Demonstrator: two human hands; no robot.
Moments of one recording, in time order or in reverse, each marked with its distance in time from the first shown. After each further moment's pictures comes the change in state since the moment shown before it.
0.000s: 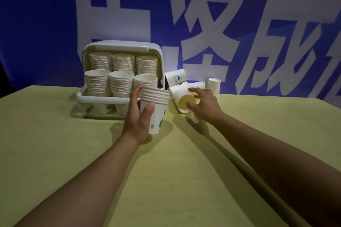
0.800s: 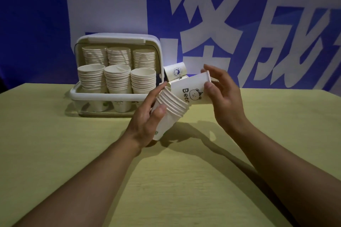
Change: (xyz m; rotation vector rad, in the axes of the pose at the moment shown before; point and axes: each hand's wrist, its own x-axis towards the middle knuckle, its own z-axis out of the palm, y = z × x) left_hand -0.007 0.011 0.005 0.135 -0.353 -0.027; right_hand -0.072 -0.034 -0.039 0.689 0.169 -0.308
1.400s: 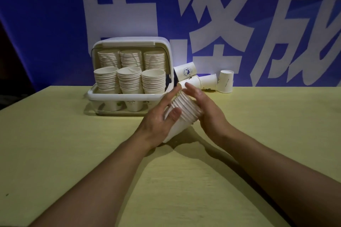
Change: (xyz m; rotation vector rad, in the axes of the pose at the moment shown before) left_hand -0.007 0.013 0.003 0.224 -0.057 -0.017; right_hand -0.019 0.011 0.037 0.221 -0.276 0.320
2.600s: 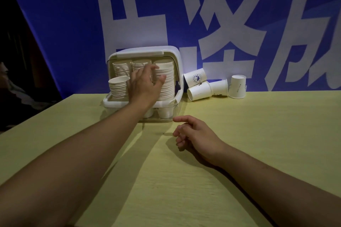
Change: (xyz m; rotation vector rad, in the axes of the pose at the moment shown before) left_hand 0.090 -0.006 -0.061 0.576 0.520 -0.188; right_hand -0.005 0.027 0.021 0.228 -0.163 0.278
